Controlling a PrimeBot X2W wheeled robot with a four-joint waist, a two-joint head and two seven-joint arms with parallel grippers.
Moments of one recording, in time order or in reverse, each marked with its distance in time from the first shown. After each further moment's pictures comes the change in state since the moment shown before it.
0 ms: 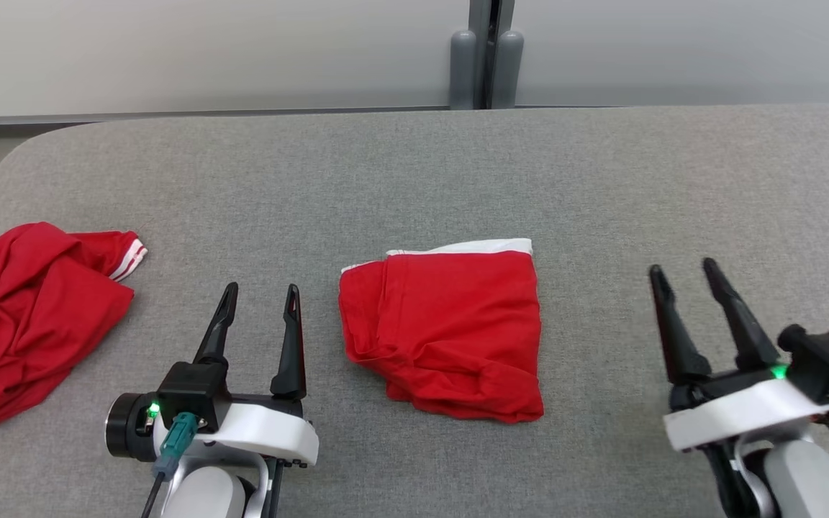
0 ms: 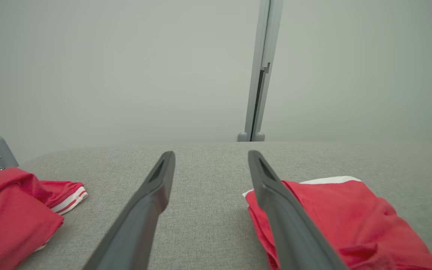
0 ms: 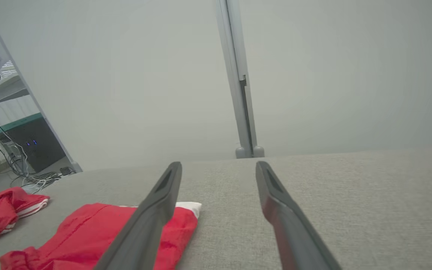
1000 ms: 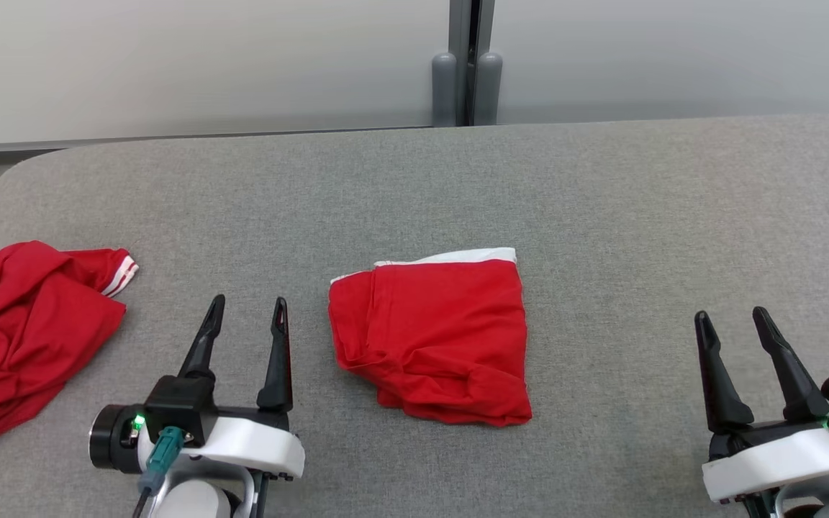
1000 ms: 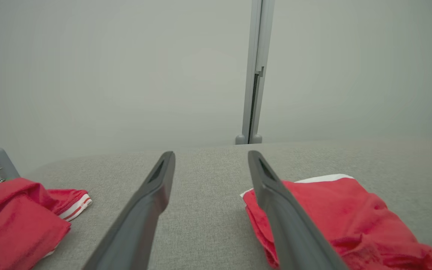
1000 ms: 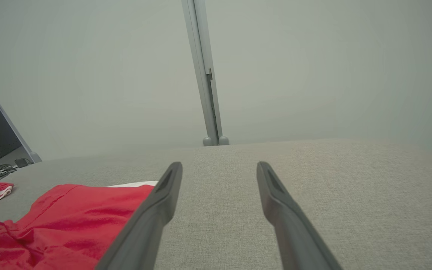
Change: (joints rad) left arm 0.050 0.045 -0.006 -0.035 -0.002 0.008 0.010; right arm 0.227 0.043 -0.208 -0.229 -0.127 0.000 0.151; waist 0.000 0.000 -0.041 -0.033
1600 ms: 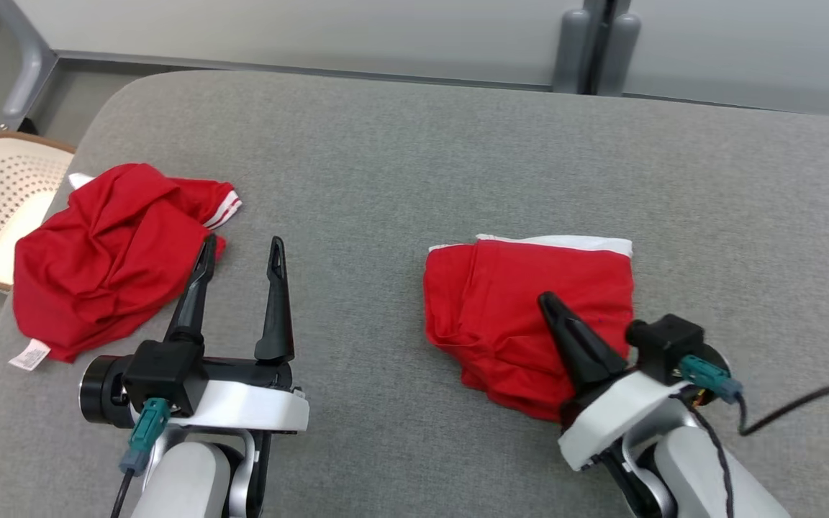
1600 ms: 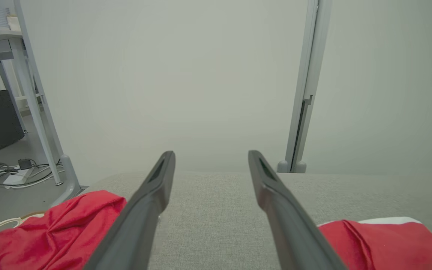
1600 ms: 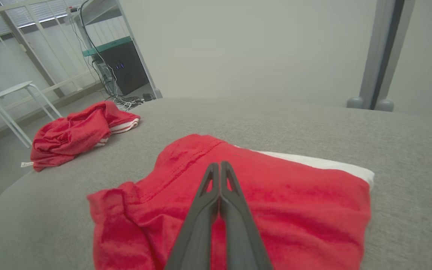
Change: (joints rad) left arm -0.068 -0.042 0.051 -0.095 0.030 -0.023 -0.010; right arm -0.324 -0.013 0.419 0.355 0.090 0.000 -0.054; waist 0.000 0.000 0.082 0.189
